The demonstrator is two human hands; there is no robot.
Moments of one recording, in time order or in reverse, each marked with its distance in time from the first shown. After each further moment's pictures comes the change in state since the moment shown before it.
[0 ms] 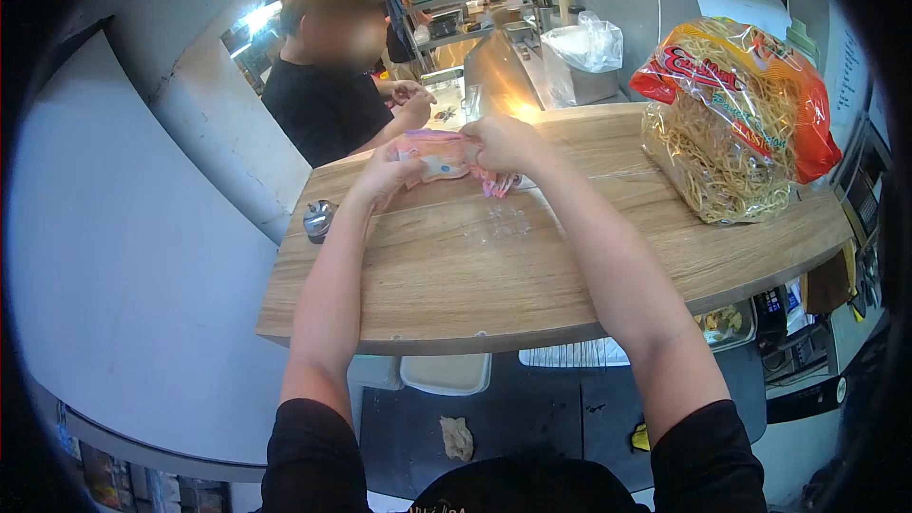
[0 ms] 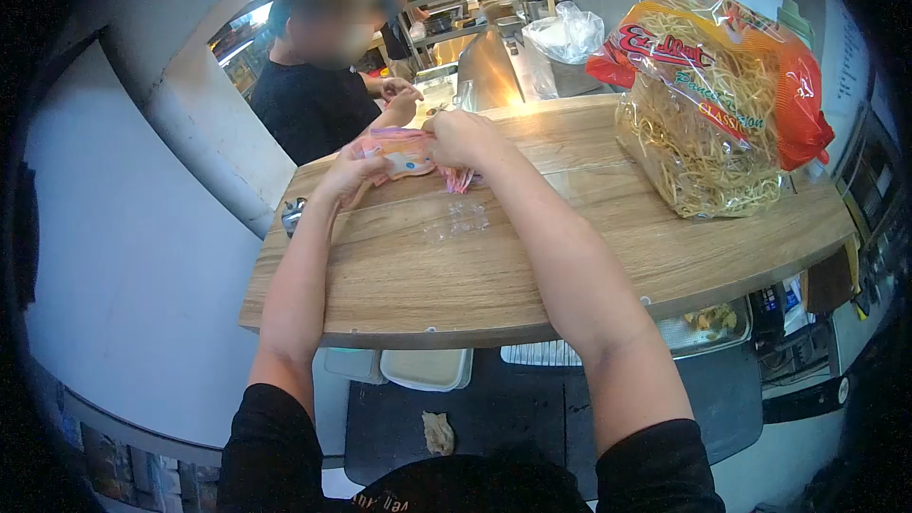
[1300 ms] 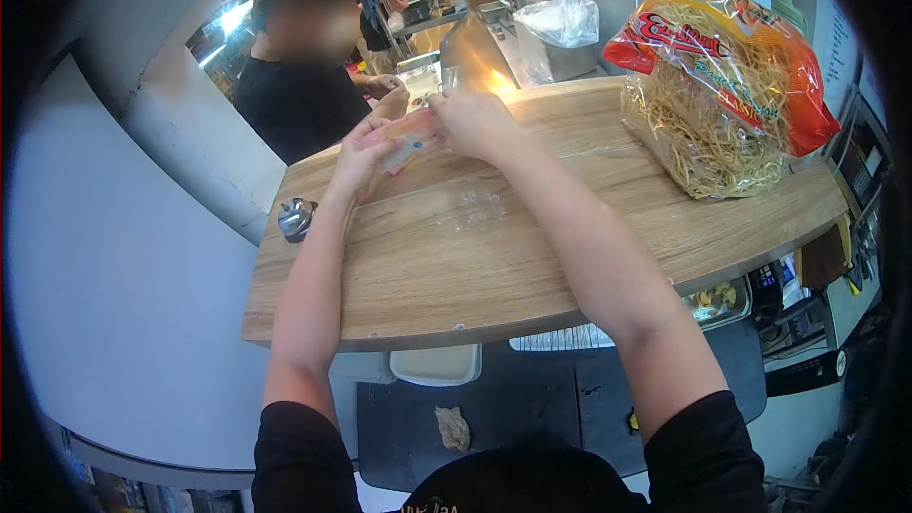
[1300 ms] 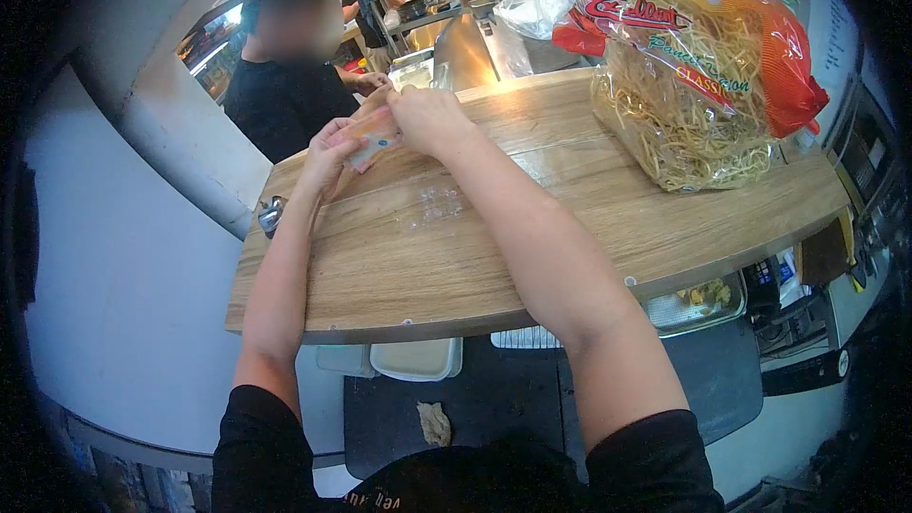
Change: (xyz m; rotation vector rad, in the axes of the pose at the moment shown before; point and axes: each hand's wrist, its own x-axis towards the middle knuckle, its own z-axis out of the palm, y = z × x) left_hand 0.008 -0.003 0.018 -0.181 0.115 0.136; right_hand 0.002 0.005 0.013 -0.293 0.281 -0.146
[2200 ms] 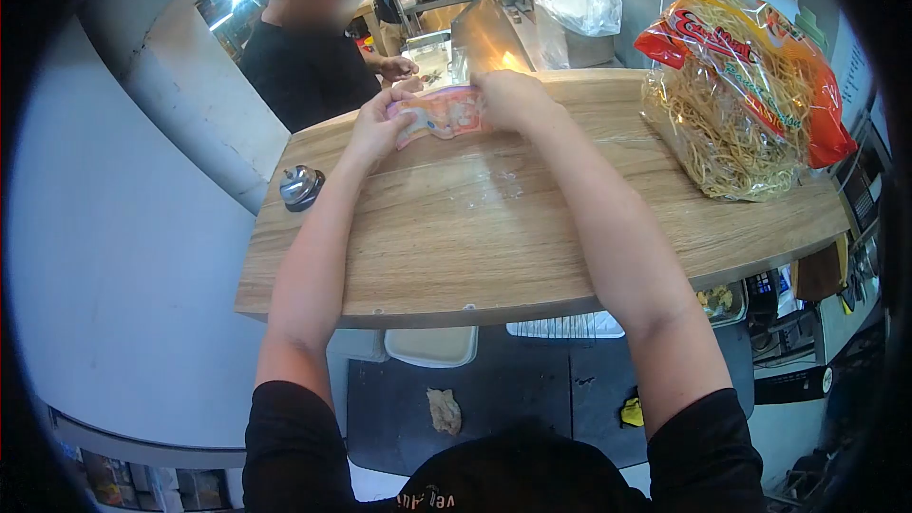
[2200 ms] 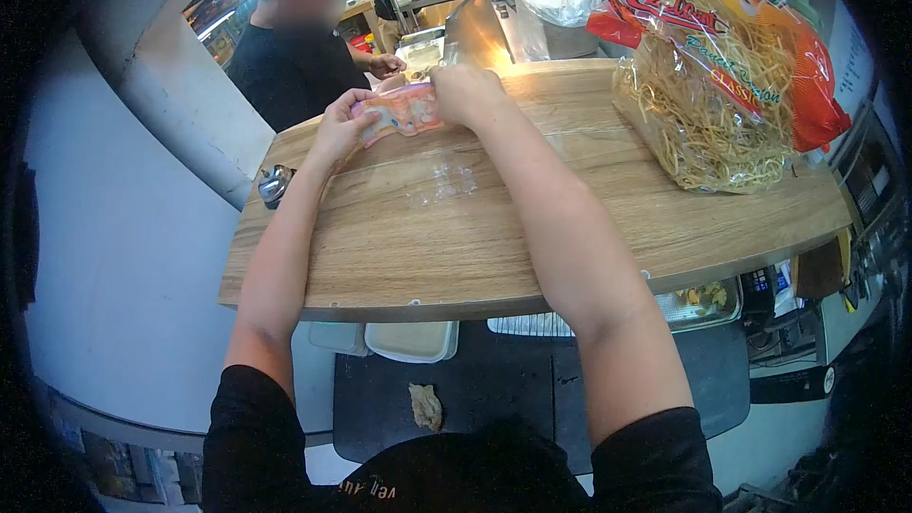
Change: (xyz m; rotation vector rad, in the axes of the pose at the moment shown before) left_hand 0.003 -0.009 0.002 0.262 0.059 0.067; right_hand -0.002 0.010 -0.015 0.023 -0.288 0.201
